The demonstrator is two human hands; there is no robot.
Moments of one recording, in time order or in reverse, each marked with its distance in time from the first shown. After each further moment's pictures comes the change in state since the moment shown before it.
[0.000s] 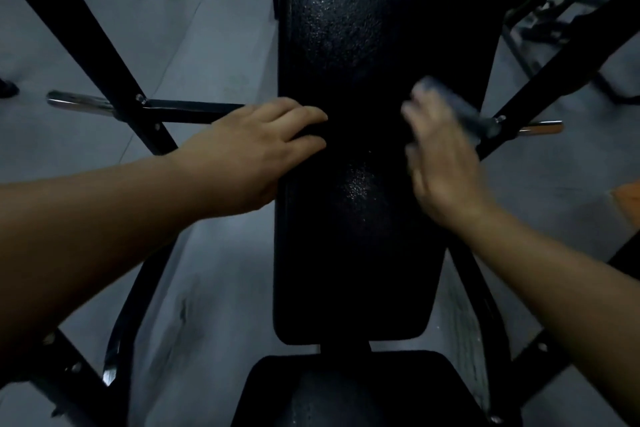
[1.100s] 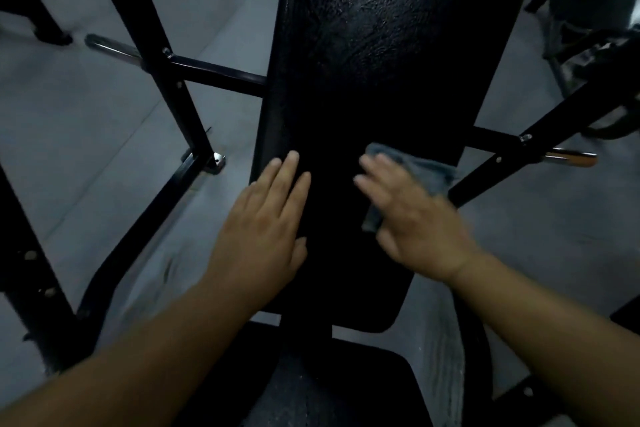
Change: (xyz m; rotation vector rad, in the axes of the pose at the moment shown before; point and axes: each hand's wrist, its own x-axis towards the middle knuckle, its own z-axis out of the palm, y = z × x) left_hand -0.020 0.180 0.108 -0.207 0.130 -0.698; right_hand -0.083 0.020 0.023 0.025 -0.171 -0.413
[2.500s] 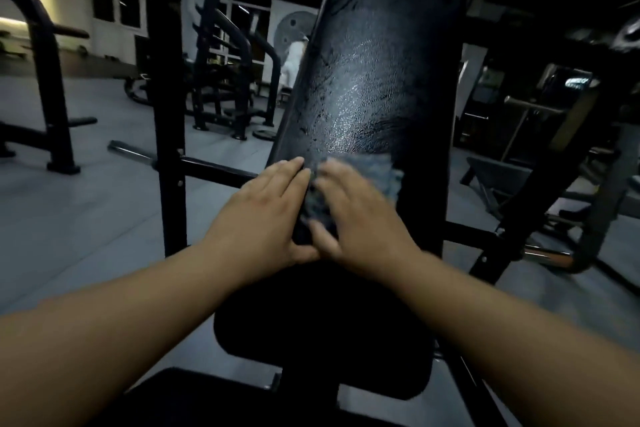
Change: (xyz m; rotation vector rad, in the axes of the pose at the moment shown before) left_hand -0.005 -0.017 0.050 0.111 0.375 0.102; right_hand 0.031 -0.065 0.065 -0.211 0.327 0.013
